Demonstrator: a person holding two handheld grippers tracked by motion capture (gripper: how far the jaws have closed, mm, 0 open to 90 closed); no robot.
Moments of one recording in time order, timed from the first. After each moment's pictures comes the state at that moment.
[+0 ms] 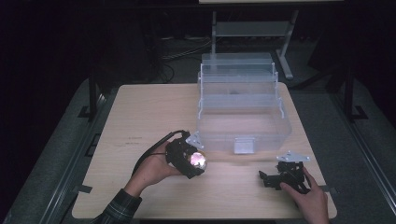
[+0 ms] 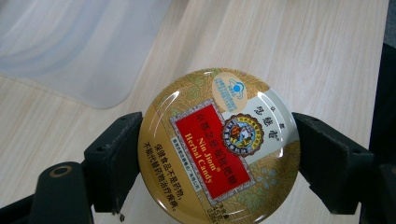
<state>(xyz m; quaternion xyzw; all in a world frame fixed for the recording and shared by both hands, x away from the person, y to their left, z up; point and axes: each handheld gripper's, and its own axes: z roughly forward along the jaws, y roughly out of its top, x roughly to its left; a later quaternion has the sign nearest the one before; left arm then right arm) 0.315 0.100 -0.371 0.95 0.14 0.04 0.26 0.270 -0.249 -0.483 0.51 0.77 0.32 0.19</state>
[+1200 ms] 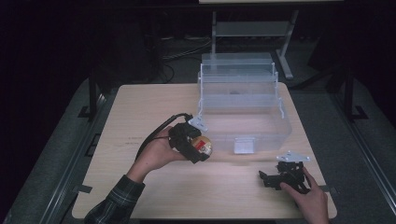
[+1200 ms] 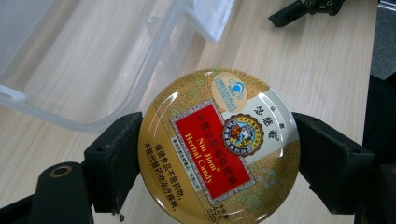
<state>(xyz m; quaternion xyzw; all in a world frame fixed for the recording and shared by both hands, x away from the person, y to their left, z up) 0.338 0.089 -0.334 0.95 0.14 0.04 0.28 0.270 -0.249 -0.483 0.51 0.77 0.32 0.19</state>
